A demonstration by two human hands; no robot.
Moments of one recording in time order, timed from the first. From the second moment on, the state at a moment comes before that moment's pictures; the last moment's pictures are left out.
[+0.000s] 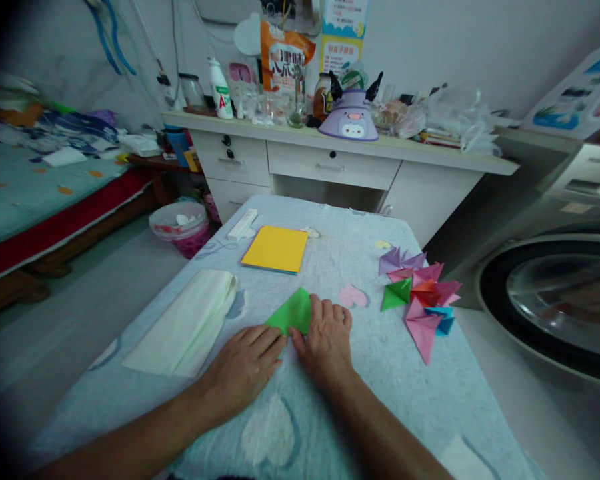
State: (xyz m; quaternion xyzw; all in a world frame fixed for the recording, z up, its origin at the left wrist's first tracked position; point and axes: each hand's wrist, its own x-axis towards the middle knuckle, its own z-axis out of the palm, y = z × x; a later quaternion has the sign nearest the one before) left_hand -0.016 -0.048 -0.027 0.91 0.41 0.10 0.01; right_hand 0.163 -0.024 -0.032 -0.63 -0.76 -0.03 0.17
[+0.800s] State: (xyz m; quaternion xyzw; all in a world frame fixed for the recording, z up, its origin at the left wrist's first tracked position) left_hand -0.051 -0.052 -0.032 0.90 0.42 0.12 -0.03; right_hand 0.249 -0.004 -0.022 -0.70 -0.70 0.12 0.07
